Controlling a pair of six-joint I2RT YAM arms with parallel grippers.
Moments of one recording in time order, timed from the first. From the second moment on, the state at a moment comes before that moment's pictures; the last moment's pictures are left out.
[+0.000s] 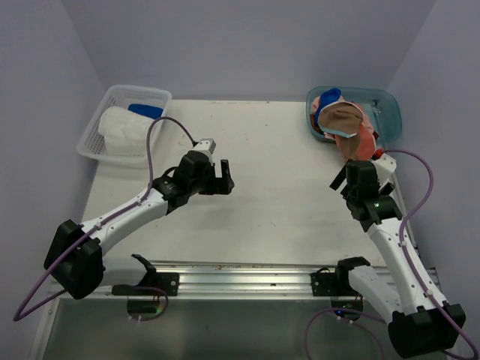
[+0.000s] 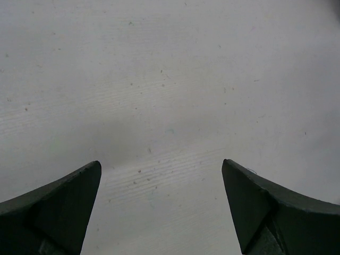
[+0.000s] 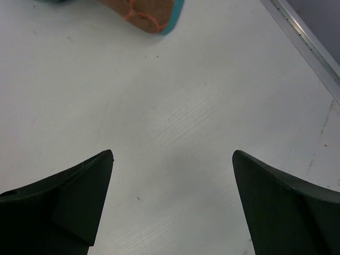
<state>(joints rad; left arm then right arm) -0.64 1.27 0.85 -0.25 -0.08 -0.53 0.18 0.83 0.79 -0.70 0.56 0.63</state>
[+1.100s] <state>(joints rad) -0.64 1.17 0.96 -0.43 -0.30 -0.40 -0.16 1.51 1.29 -0.46 0.23 0.57</state>
